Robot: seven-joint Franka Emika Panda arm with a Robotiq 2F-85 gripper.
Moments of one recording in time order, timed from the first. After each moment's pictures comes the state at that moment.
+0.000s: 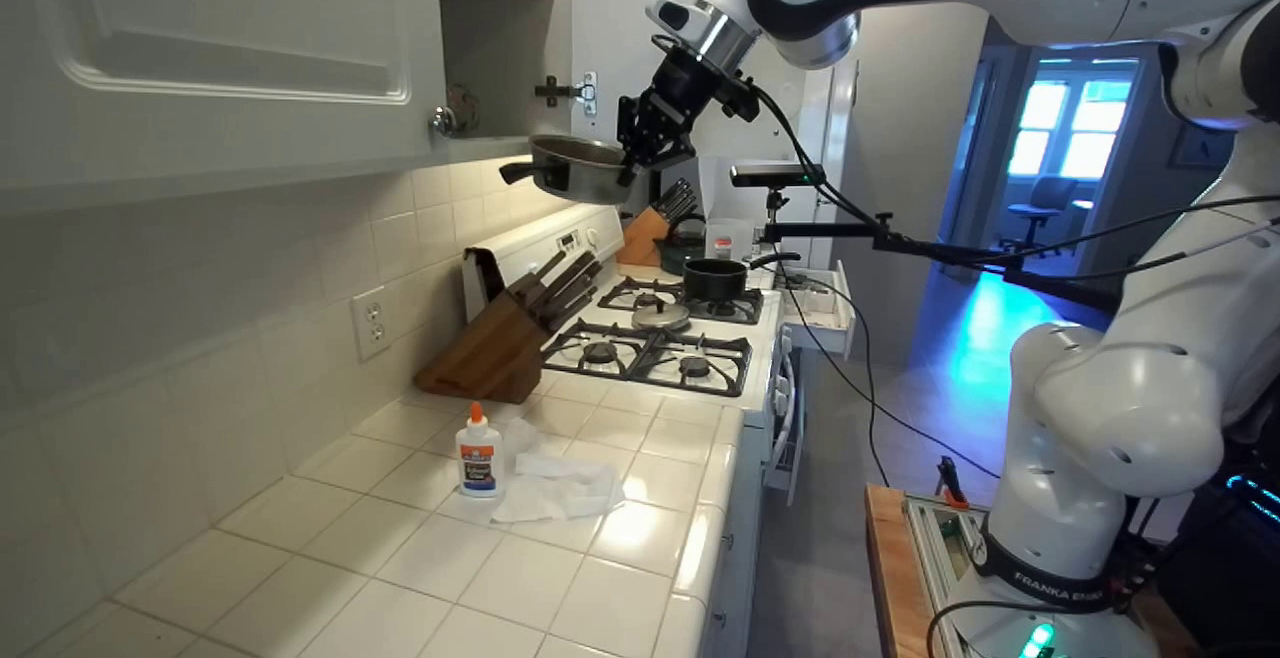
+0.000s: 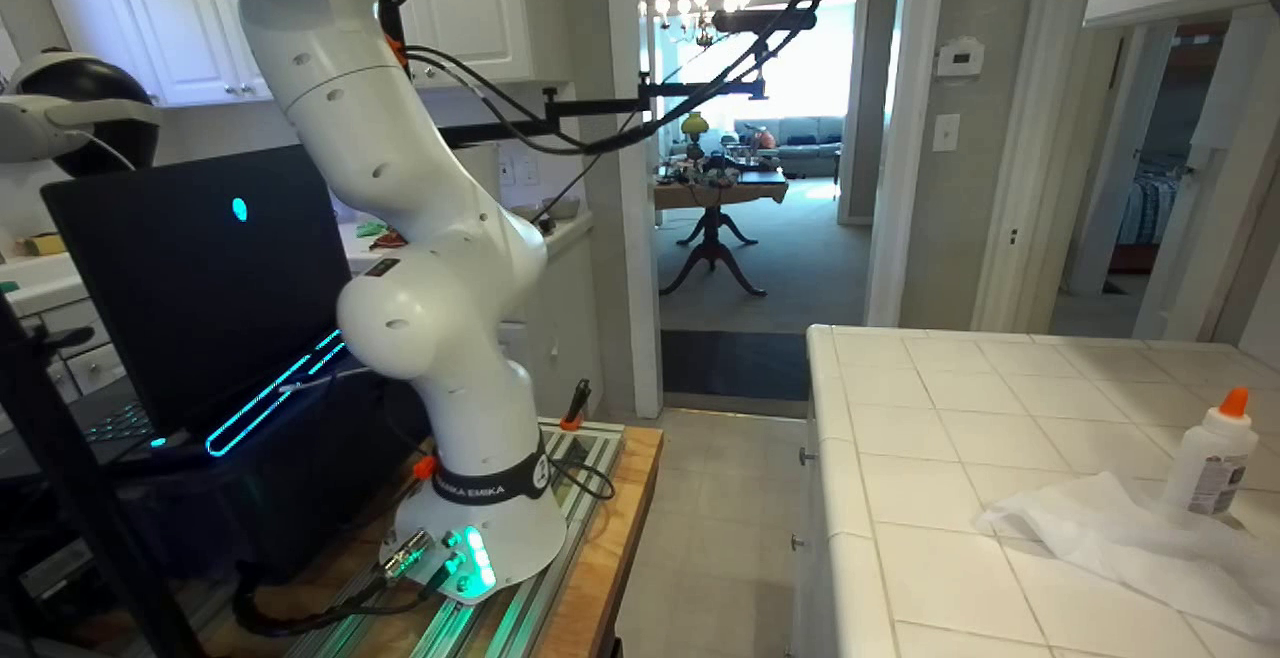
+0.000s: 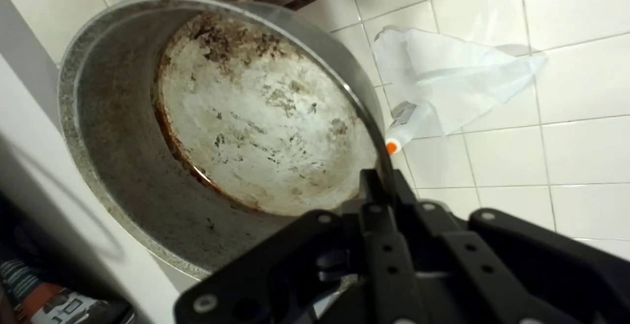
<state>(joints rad) -0.02 -0.42 -0.14 -2.06 0.11 2.20 -1.41</state>
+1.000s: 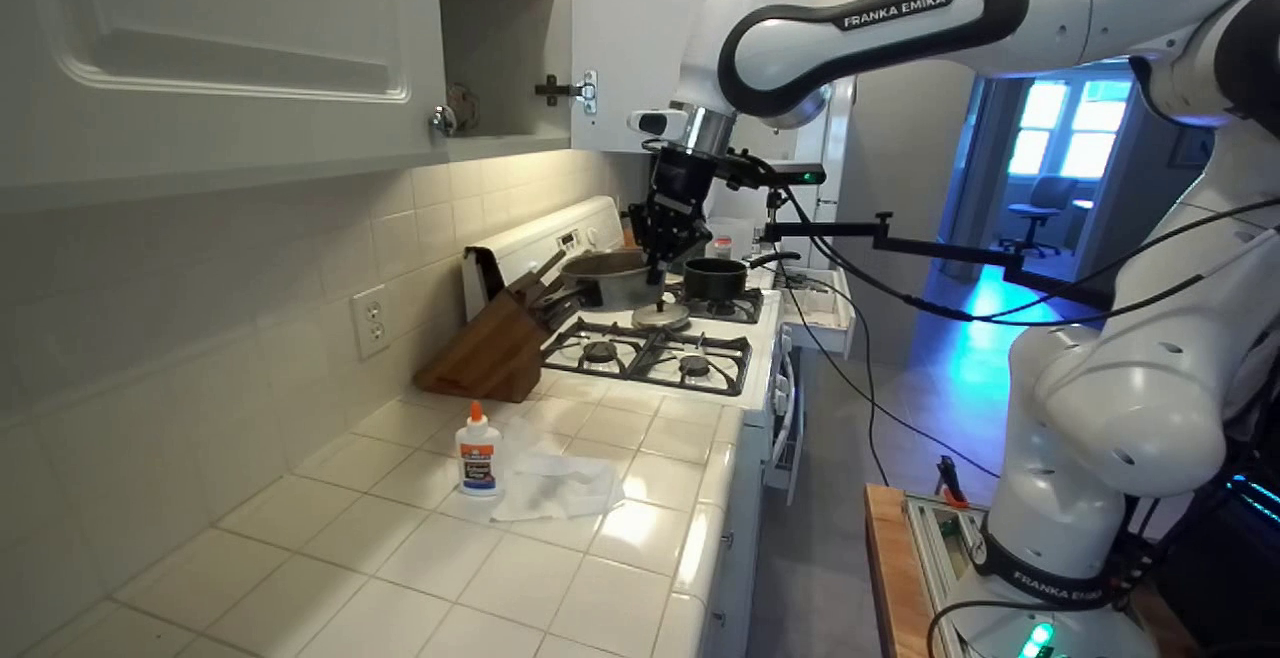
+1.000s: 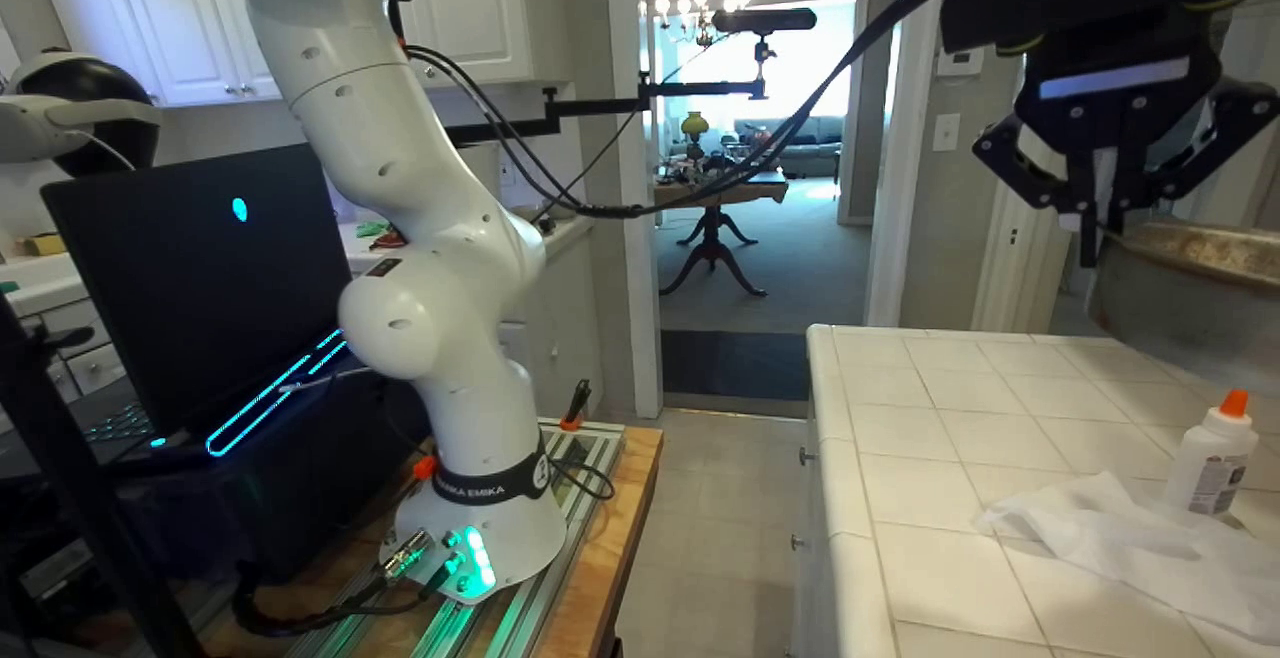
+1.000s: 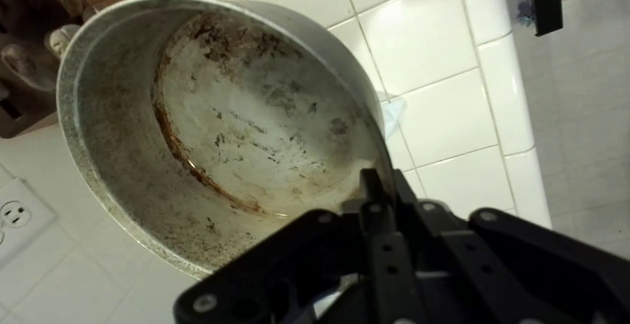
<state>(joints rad) -0.01 -0.36 -0.14 -2.19 0.07 2.05 -1.31</state>
